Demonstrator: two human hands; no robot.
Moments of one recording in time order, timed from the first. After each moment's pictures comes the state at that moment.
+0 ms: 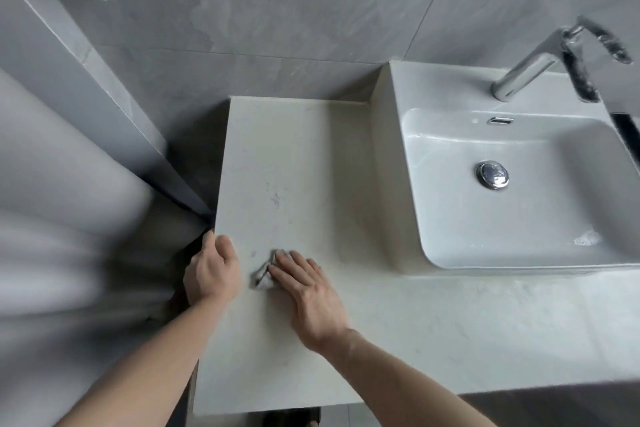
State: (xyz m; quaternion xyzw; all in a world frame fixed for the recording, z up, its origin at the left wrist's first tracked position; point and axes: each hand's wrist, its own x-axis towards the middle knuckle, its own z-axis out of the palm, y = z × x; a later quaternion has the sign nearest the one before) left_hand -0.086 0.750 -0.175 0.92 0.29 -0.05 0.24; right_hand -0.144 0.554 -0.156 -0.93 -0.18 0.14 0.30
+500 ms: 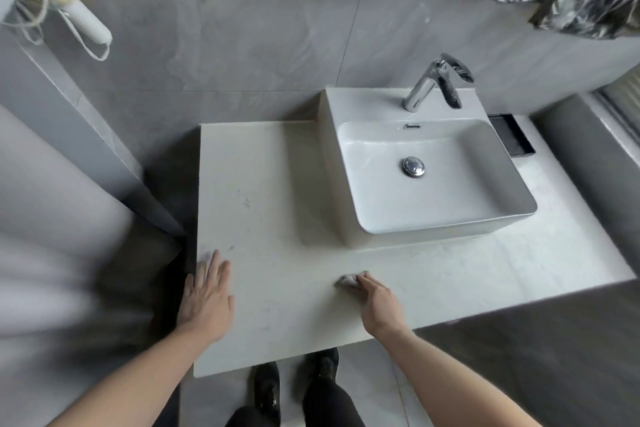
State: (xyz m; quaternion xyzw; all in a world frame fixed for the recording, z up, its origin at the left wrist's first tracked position) left_hand -0.171 0.754 -0.121 0.97 -0.07 -0.23 0.01; right_hand -0.238 0.415 -0.079 -0.93 0.19 0.20 0.23
